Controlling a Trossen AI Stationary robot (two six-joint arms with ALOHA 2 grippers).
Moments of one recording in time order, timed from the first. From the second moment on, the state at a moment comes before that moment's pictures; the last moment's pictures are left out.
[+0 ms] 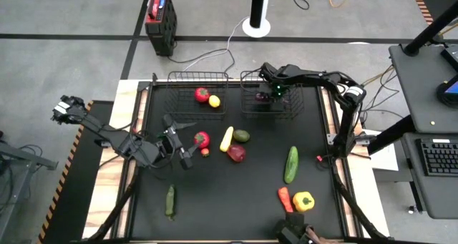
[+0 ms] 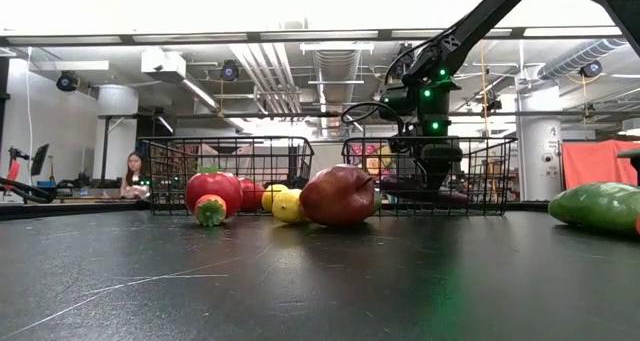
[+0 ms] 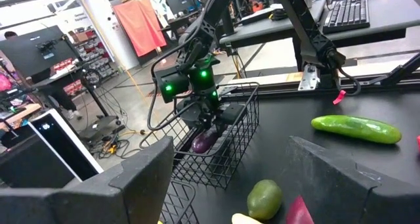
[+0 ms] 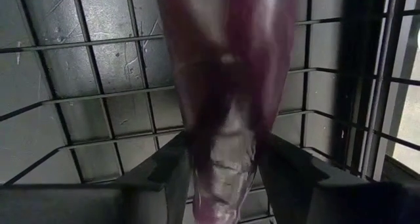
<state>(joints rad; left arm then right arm) -0.49 1.06 0.79 0.03 -1.02 0.09 -0.73 1.90 1.33 -0.82 0.08 -0.64</state>
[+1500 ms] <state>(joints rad) -0.47 1.19 0.81 0.00 -0.77 0.13 -0.14 1.24 1.31 -0.72 0.09 -0.07</state>
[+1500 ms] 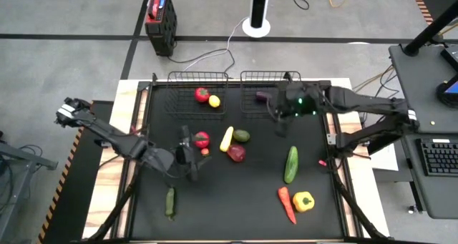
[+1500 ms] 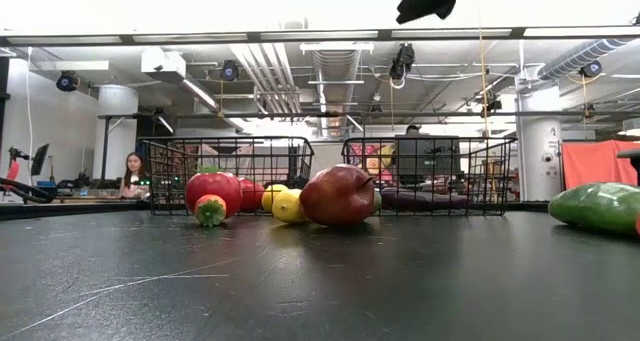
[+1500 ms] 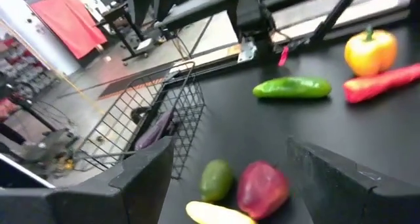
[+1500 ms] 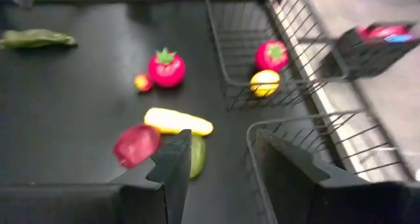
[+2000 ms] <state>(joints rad) -0.20 1.41 0.91 -0.06 -0.28 0.40 0.00 1.29 1.29 -0.60 0.21 -0.02</state>
